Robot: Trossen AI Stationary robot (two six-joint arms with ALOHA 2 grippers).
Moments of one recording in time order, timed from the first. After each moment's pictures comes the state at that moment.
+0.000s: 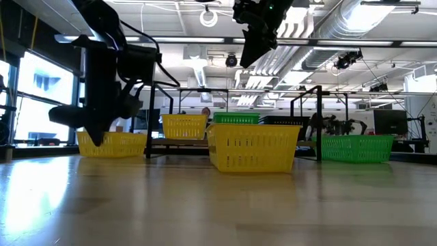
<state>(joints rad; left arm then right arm) 0.37 1.51 0.76 -0.87 -0.44 0.40 -0.27 1.67 1.62 -0.87 0.21 -0.01</state>
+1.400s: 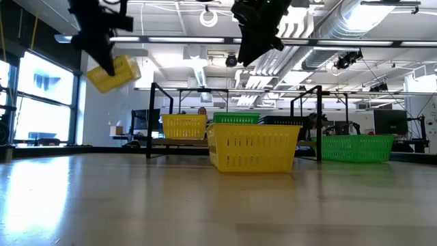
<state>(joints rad) 0.37 1.07 1.03 -1.15 -0.54 0.10 -0.22 1.67 1.62 -0.89 0.20 0.30</state>
